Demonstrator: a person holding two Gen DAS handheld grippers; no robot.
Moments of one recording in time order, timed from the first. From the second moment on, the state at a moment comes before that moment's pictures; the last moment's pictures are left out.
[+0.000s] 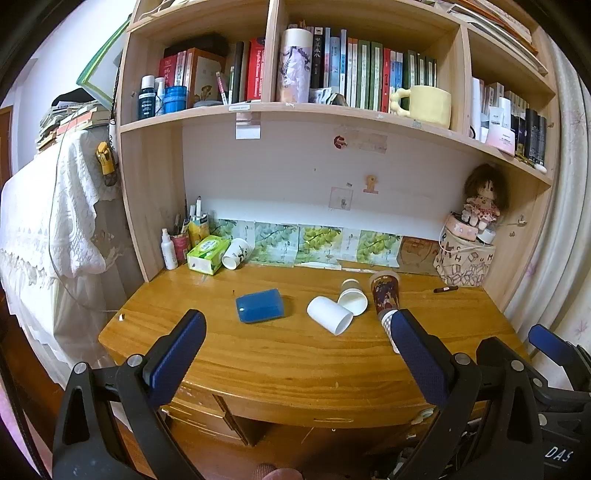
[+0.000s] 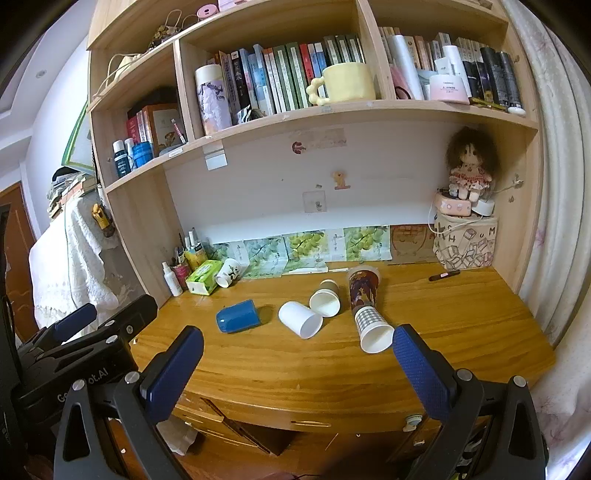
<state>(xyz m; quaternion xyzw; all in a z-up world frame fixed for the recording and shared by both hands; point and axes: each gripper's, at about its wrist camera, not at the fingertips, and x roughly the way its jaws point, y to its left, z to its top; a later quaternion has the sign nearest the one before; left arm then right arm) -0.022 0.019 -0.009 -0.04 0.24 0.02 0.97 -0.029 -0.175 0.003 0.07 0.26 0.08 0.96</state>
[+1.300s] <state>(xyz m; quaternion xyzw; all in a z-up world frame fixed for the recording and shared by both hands) 0.180 0.093 -0.048 -0.02 0.40 0.03 0.91 0.159 -0.106 -0.045 0.12 0.41 0.15 0.89</state>
